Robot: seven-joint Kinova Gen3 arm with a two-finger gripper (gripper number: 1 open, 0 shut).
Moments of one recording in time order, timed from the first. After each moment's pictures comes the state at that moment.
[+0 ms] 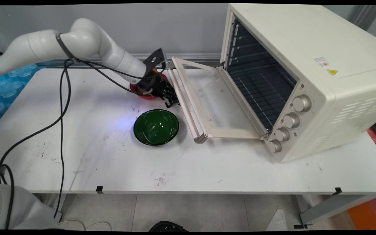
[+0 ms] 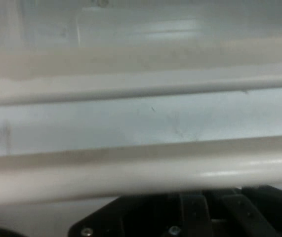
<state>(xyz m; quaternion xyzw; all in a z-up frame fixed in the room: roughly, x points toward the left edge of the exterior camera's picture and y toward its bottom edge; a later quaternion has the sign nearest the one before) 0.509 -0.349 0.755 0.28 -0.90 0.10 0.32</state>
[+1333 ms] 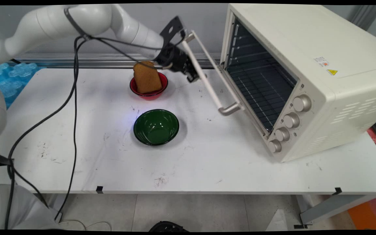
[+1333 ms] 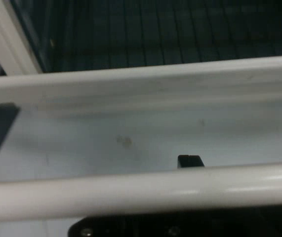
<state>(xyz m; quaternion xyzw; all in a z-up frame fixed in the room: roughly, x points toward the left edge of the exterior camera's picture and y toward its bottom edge) 0.460 -0.381 0.835 0.27 -0.87 0.15 0.37</state>
